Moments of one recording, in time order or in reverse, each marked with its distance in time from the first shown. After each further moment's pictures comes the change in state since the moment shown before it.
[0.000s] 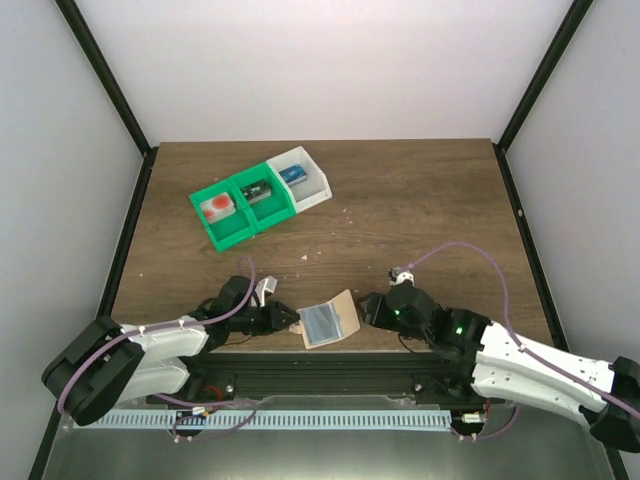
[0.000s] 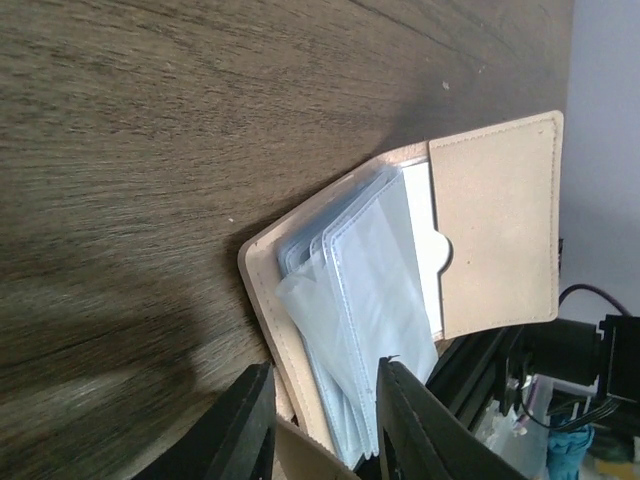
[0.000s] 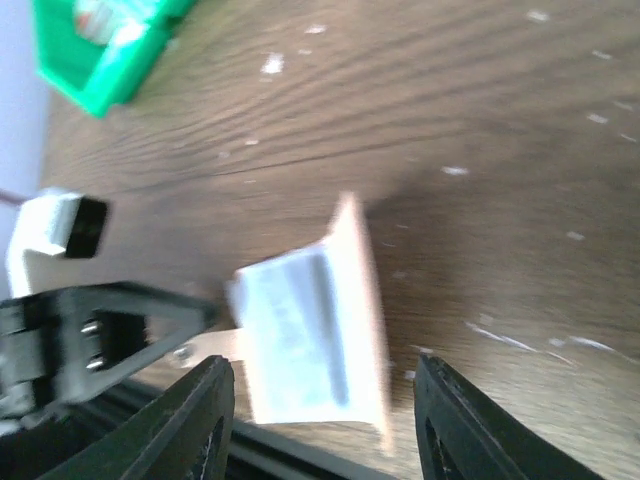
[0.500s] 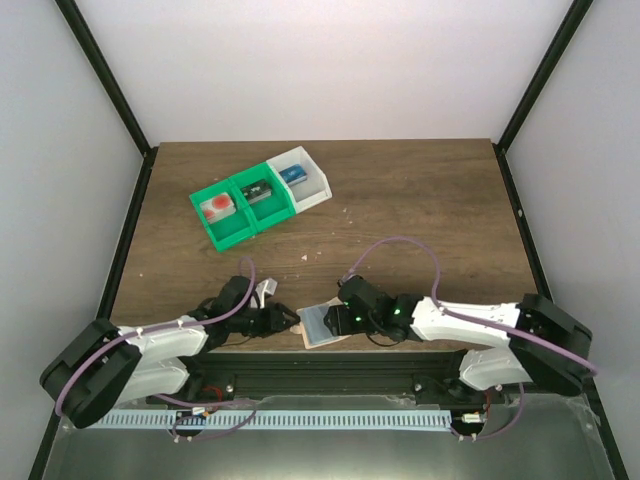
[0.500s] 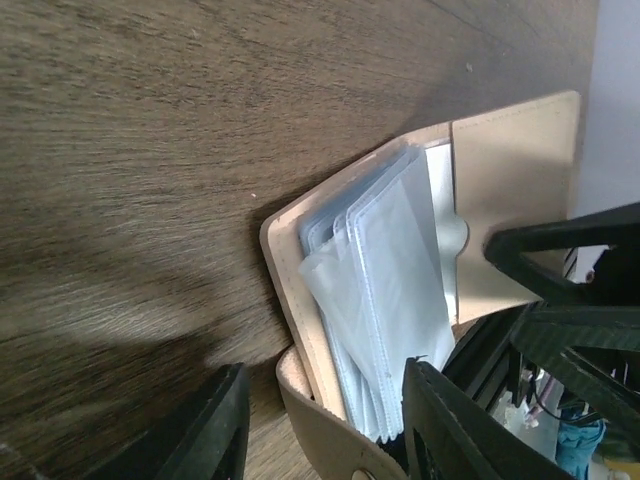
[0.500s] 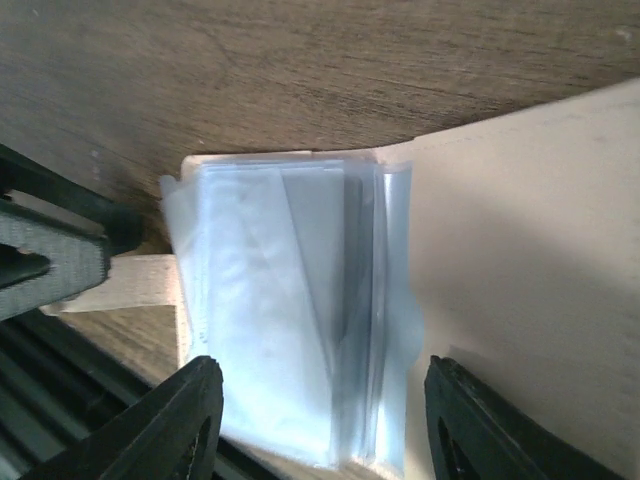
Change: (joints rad) left arm -0.003 -0.018 0.011 -0.074 0.000 0.018; right arm 0.026 0.547 0.127 0.238 -0.211 -0.286
